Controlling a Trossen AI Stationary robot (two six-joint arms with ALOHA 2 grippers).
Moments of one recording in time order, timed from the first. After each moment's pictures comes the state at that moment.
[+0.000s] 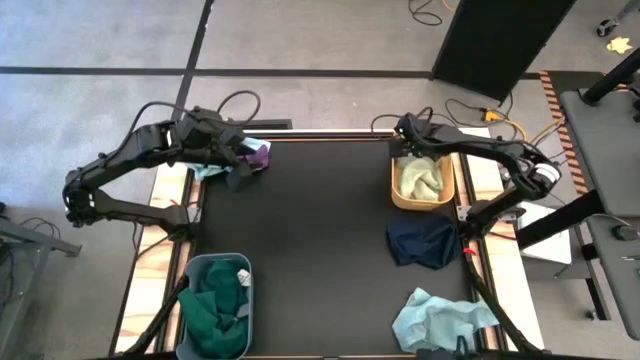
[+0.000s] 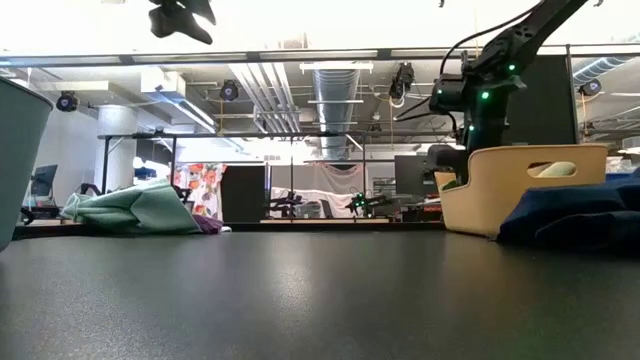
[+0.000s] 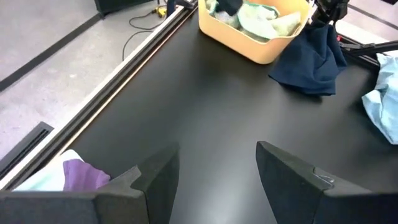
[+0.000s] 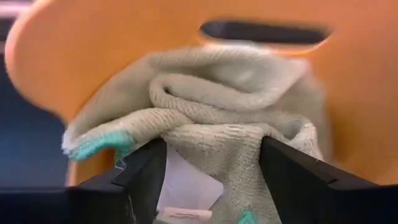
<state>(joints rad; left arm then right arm) 0.35 1.08 1.37 -1.00 -0.02 -0.20 -0.80 1.49 0.90 -0.61 0.34 0.71</state>
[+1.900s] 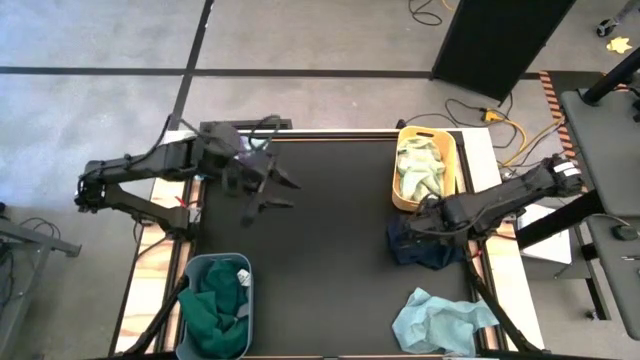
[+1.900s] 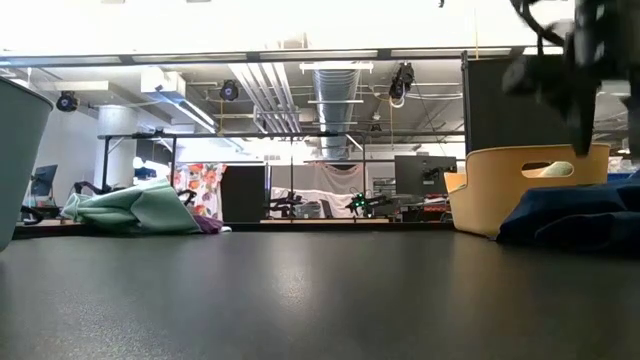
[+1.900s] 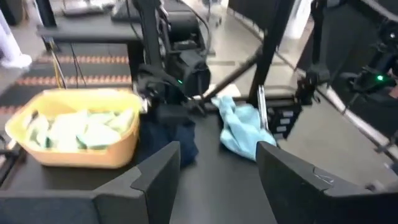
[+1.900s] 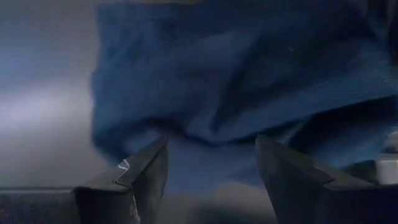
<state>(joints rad) 0.09 1.20 1.37 -0.49 0.33 0.01 0.27 1.23 0.86 -1.18 0.04 1.97</state>
